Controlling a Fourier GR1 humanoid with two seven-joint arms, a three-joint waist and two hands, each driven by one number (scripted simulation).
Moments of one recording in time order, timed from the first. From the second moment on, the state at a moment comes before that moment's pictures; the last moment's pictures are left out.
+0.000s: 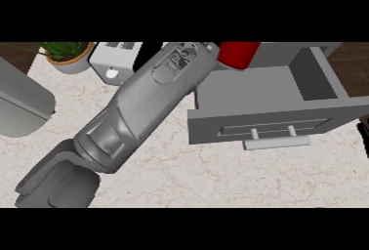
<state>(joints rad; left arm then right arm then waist) -1.47 0.00 -0.43 -0.49 0.41 0.60 0.09 0.19 -0.04 -0.25 -2.14 -0.09 0.20 0.12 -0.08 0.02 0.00</state>
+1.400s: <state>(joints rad) -1.43 0.00 -0.63 -0.37 0.54 0.76 -0.04 0.10 -0.06 -0.23 -2.12 -0.07 0.19 0.14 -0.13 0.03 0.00</state>
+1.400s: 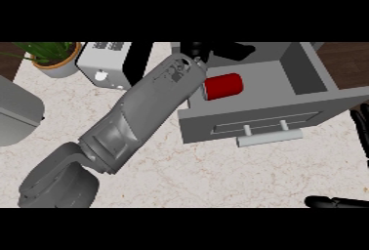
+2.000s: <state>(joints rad) -1.41 0.00 -0.62 -0.39 0.63 0.80 -0.08 0.09 -0.14 -0.22 -2.19 0.10 0.19 0.07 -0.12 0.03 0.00</state>
